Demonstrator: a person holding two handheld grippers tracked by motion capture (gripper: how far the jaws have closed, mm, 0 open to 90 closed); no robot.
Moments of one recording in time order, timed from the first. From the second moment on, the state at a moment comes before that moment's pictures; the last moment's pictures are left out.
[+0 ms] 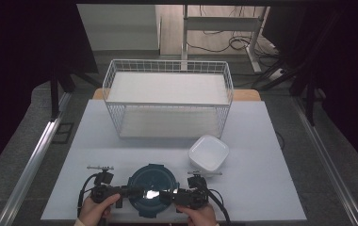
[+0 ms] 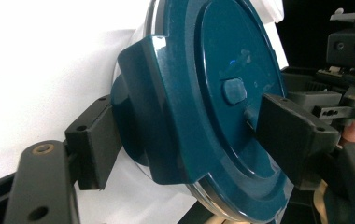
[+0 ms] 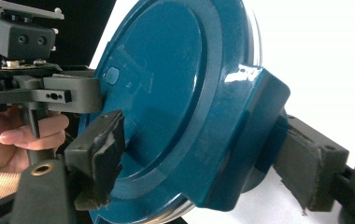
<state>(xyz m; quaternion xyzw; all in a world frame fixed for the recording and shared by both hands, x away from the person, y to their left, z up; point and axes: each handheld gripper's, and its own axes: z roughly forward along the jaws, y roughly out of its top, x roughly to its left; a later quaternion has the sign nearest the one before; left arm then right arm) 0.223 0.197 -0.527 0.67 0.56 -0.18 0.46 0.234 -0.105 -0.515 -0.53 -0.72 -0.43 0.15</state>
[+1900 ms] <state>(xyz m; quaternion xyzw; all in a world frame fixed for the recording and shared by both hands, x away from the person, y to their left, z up) 0.208 0.193 -0.474 0.68 0.55 -0.10 0.49 0.227 -0.116 -0.474 -0.50 -0.71 -0.49 0.10</state>
